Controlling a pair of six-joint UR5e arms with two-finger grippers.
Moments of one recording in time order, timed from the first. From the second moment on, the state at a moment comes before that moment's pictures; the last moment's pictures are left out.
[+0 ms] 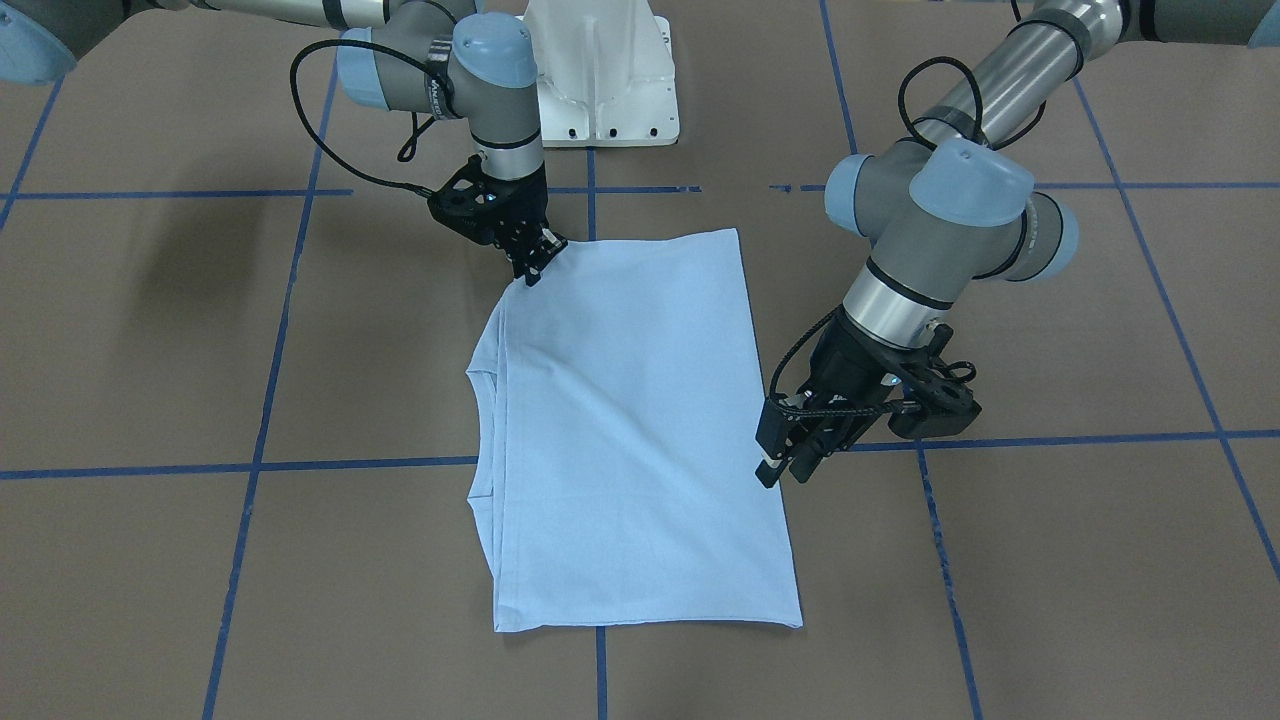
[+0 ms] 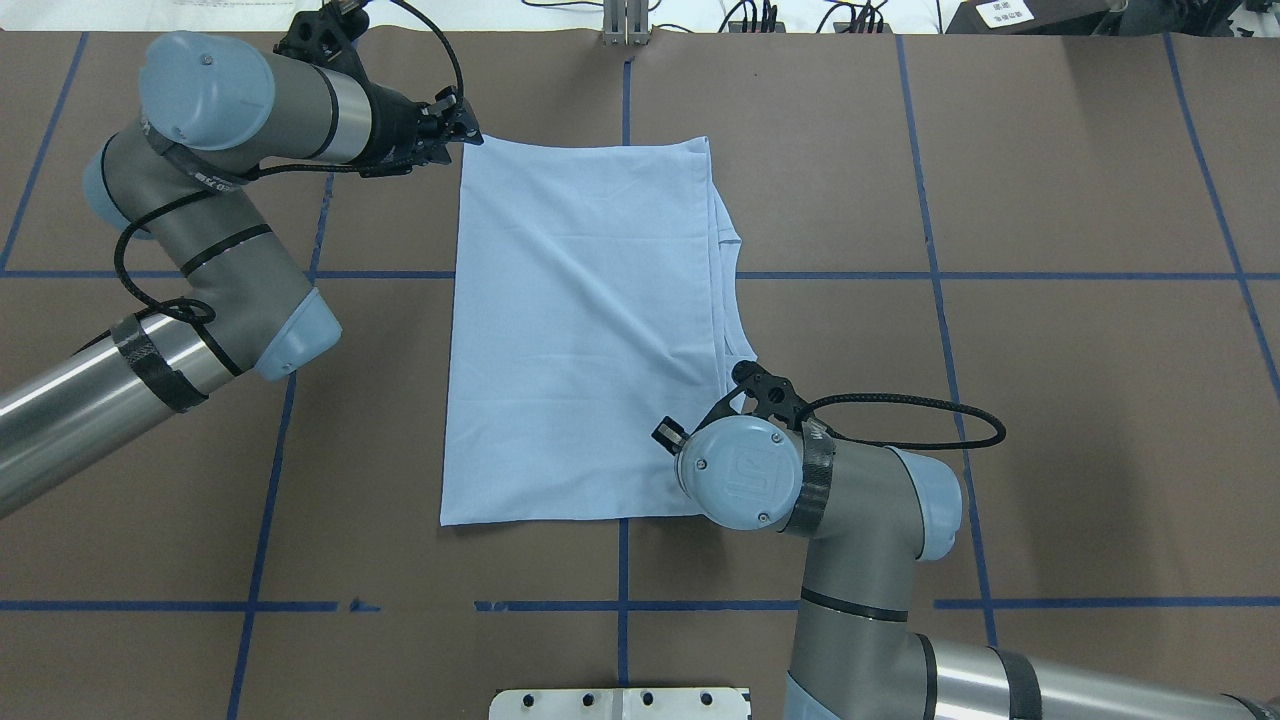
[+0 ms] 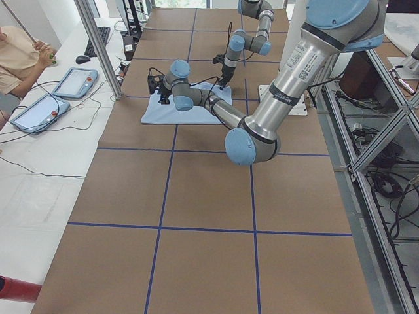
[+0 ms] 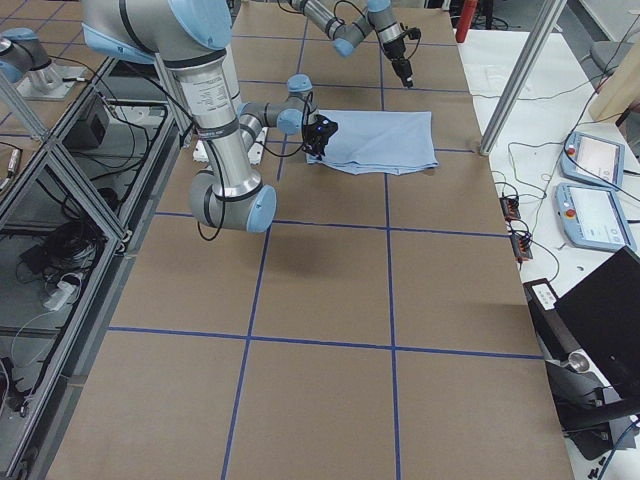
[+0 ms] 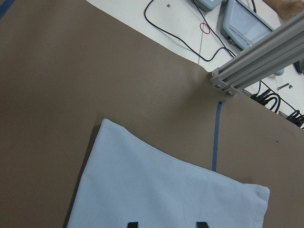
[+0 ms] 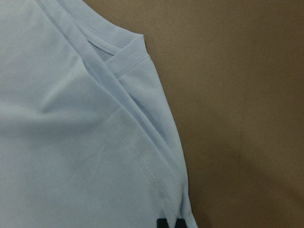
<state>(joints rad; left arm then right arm) -0.83 -2.19 -1.41 -2.35 -1.84 -1.51 0.30 -1.02 1.74 -1.49 1.55 2.05</state>
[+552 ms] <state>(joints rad) -0.83 -2.19 -1.42 -2.35 -1.84 -1.52 0.32 -1.02 1.77 -1.50 1.55 2.04</state>
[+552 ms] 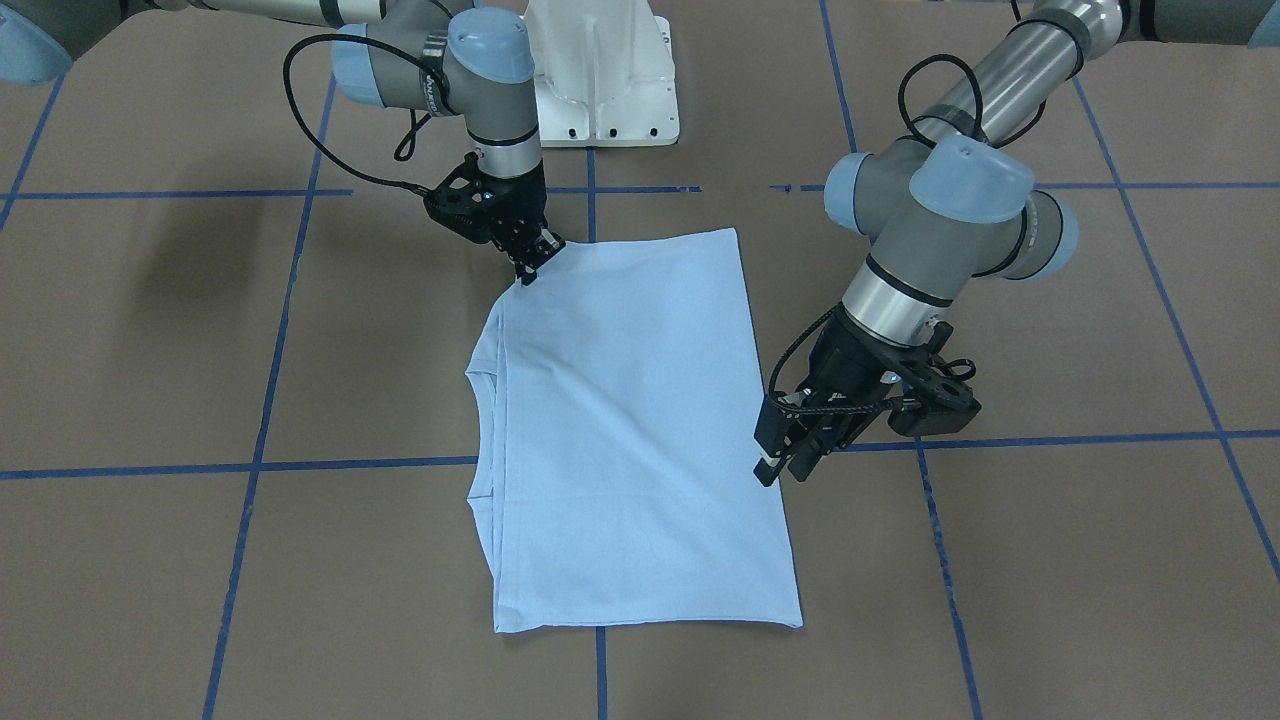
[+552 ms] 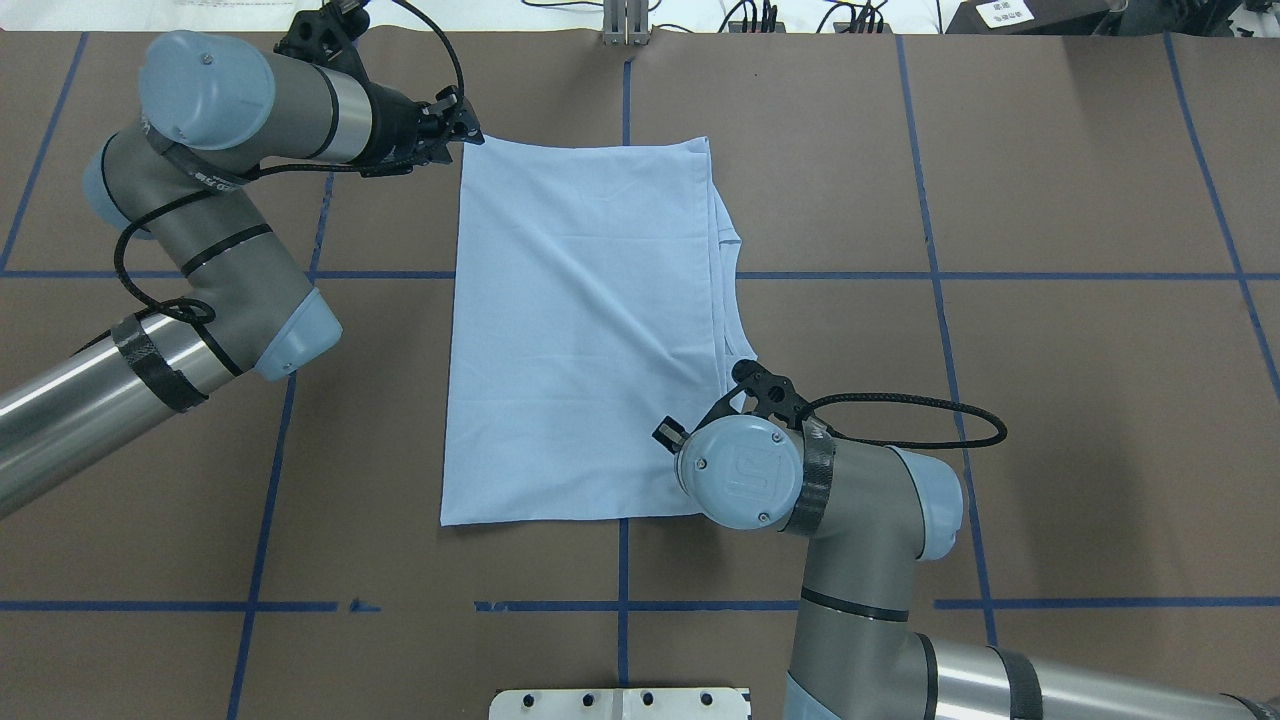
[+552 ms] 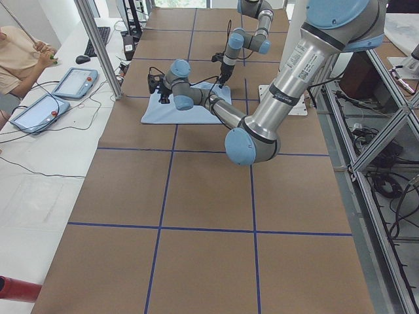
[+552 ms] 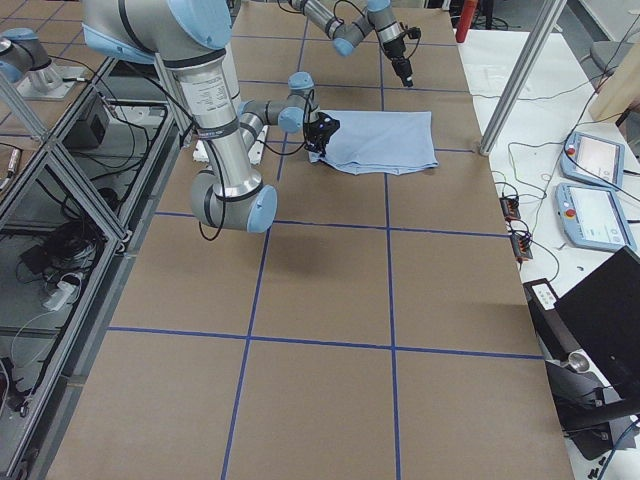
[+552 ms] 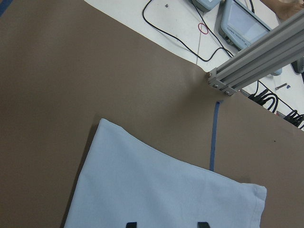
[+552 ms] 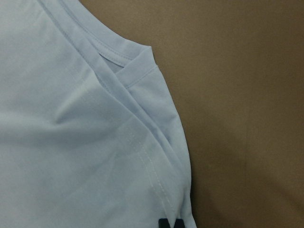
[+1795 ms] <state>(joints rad) -0.28 -1.81 -1.92 -2.23 -1.39 -2.04 0.28 -1.10 1.88 -1.52 1.54 2.06</state>
